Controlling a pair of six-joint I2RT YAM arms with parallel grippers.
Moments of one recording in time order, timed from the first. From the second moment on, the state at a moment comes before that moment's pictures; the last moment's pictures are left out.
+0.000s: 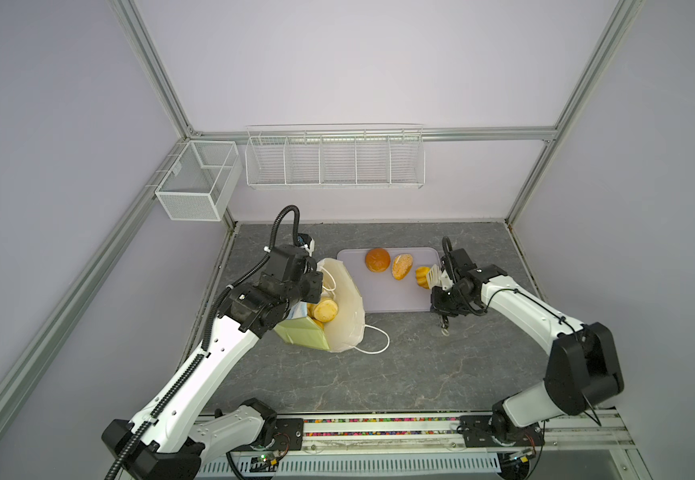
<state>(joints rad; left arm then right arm) -0.58 1.12 1.25 -0.83 -0.18 -0.23 0.36 1.56 1.15 -0.86 -0.18 0.49</state>
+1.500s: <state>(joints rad) -0.58 1.08 1.21 -0.82 -0.17 -0.13 0.27 1.74 1.44 -0.93 -0.12 0.35</state>
